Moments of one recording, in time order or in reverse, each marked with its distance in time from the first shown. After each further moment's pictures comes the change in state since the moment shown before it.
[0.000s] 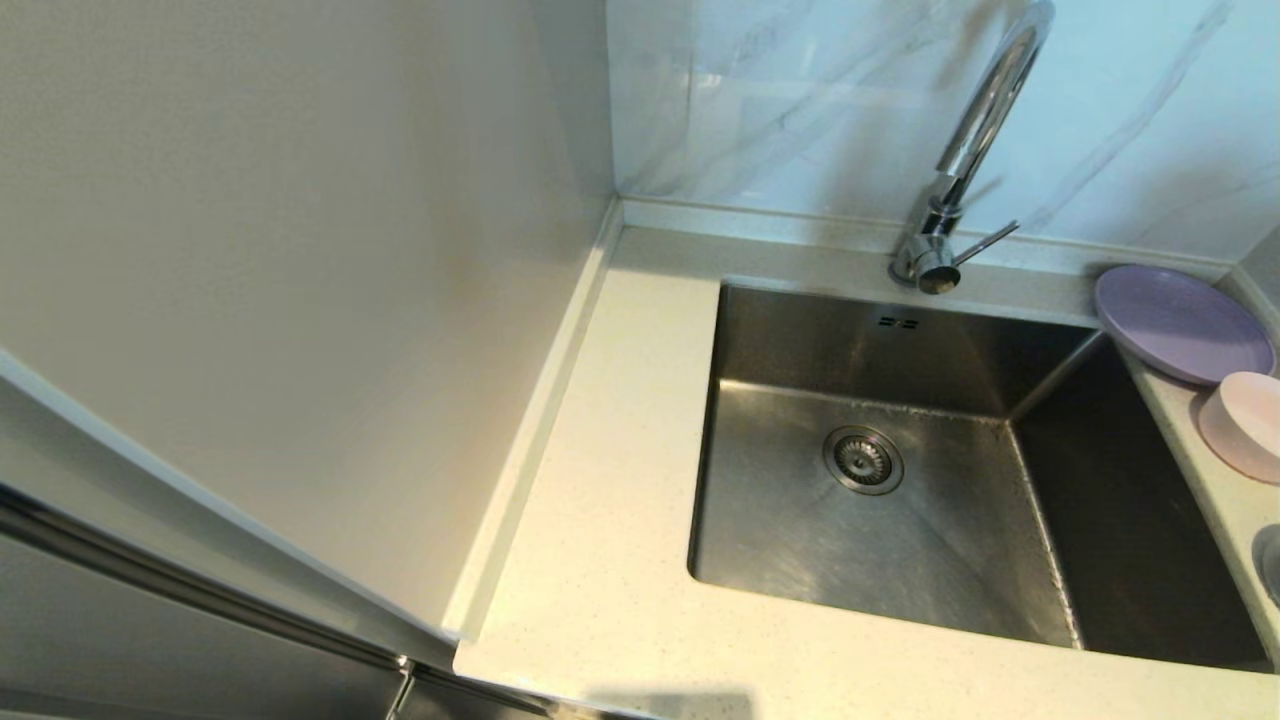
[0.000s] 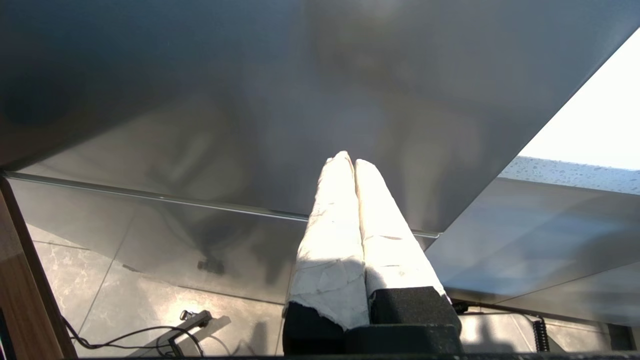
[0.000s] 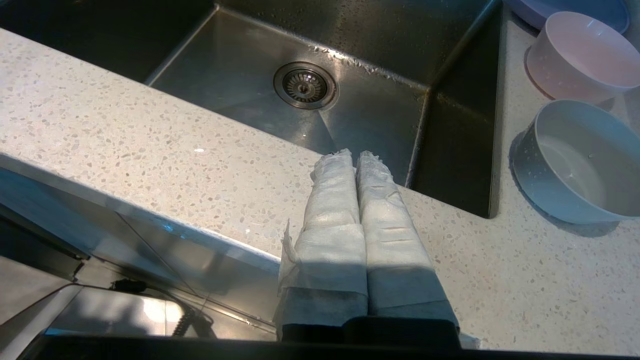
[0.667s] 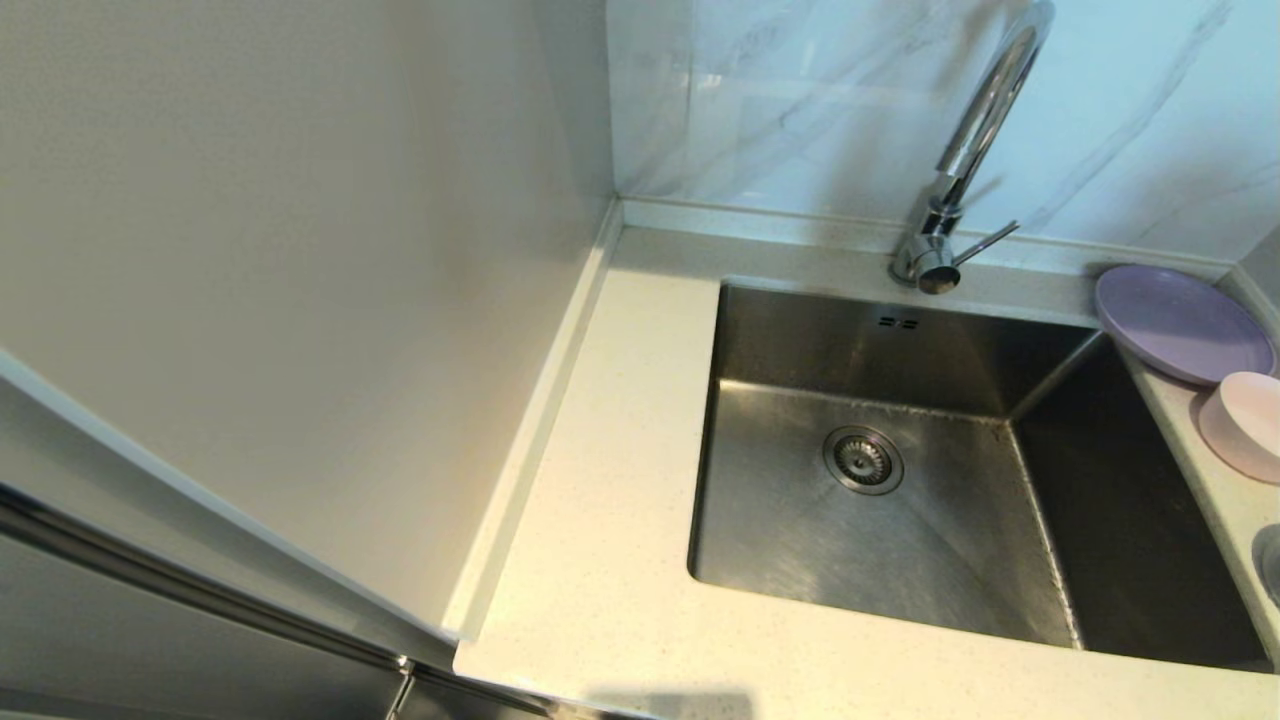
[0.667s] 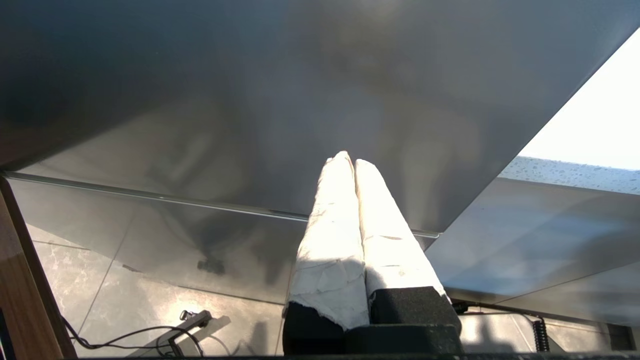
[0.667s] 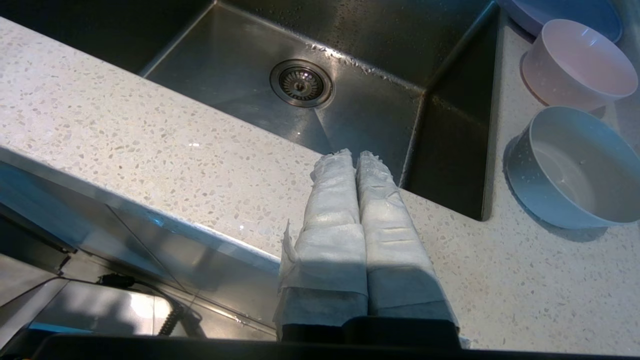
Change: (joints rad) left arm 0.000 0.000 0.000 0.000 0.000 0.000; right arm 0.000 0.000 0.002 0.002 0.000 -0.037
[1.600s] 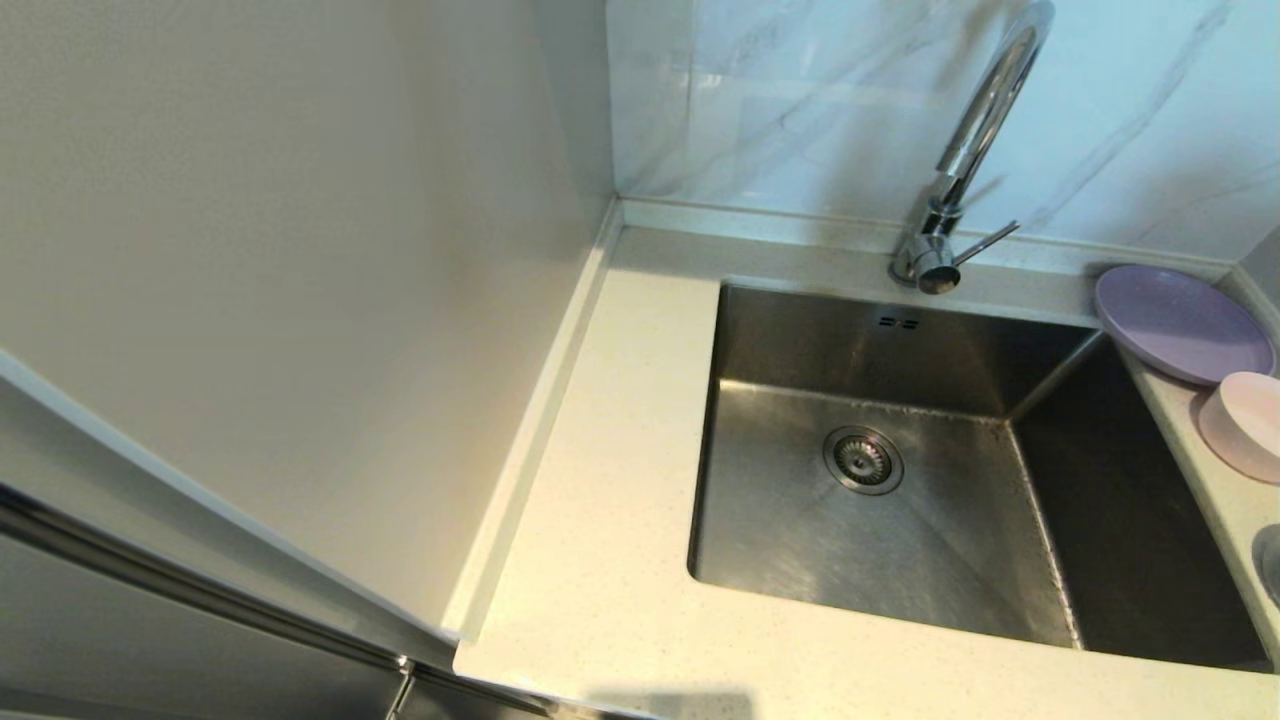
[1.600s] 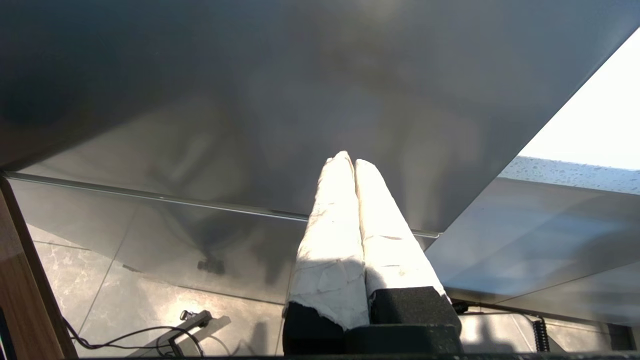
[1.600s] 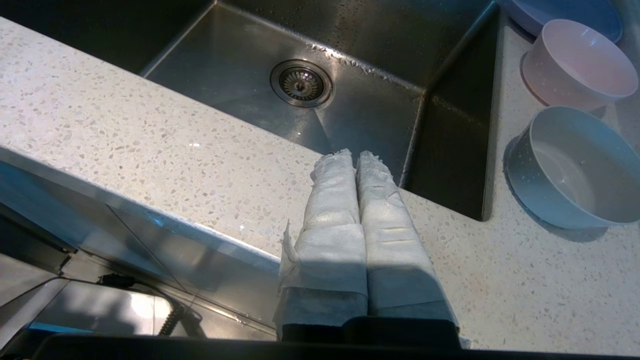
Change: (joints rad) left arm 0.000 0.000 0.000 0.000 0.000 0.000; right arm 0.000 0.000 0.000 0.000 0.000 0.000
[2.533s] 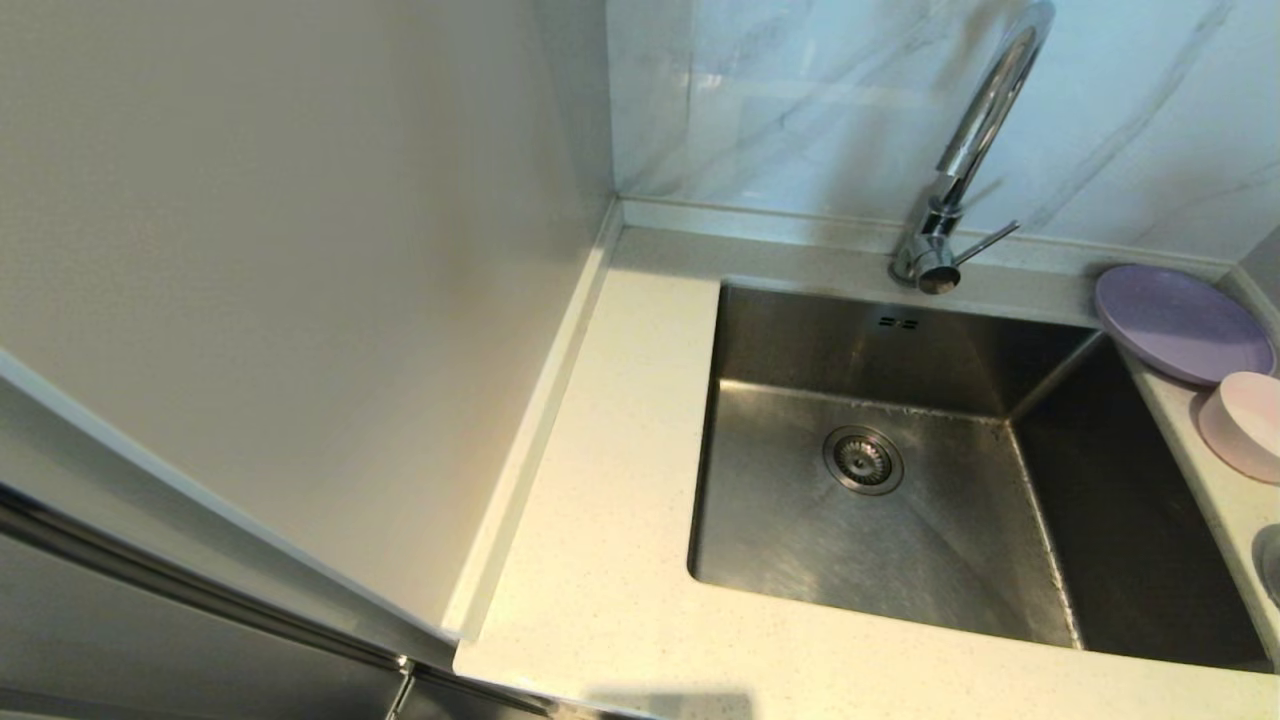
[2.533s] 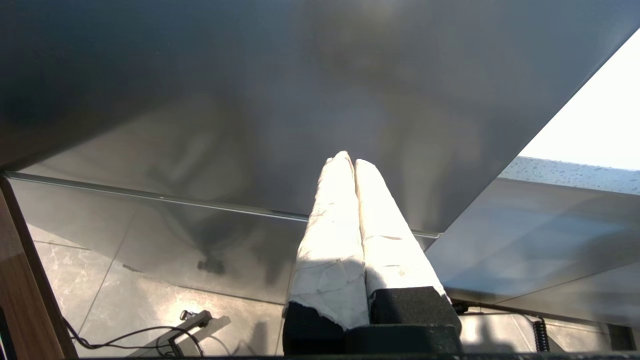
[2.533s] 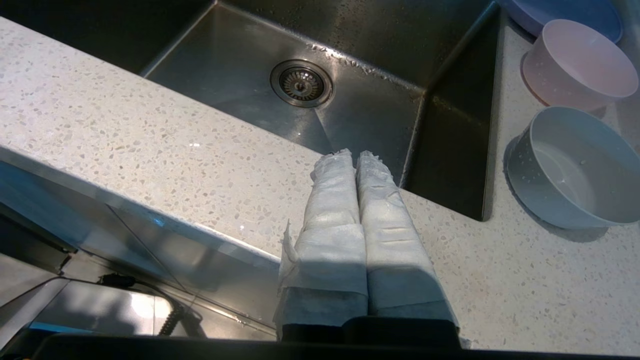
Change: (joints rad) left arm 0.000 0.000 0.000 0.000 0.000 0.000; right arm 0.000 0.000 0.000 0.000 0.001 0.000
